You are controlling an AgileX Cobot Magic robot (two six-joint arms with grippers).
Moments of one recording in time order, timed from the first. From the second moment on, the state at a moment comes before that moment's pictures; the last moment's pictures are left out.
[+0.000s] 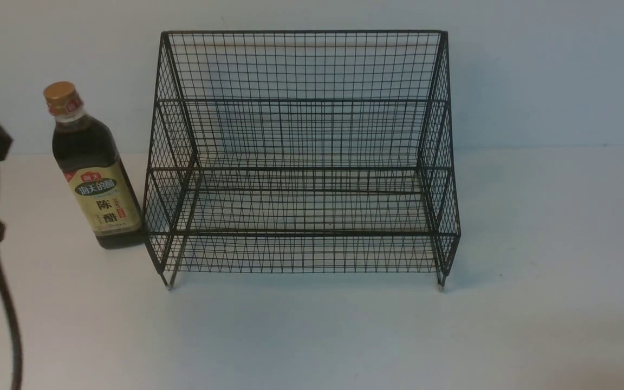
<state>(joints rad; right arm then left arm) 0.07 -0.01 0.02 -0.07 0.37 0.08 -0.08 1.01 -0.55 -0.35 -0.46 0.20</state>
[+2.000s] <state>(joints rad) 0.07 -0.01 0.02 -0.07 0.37 0.08 -0.01 1.62 -0.87 -0.34 -0.51 0.21</state>
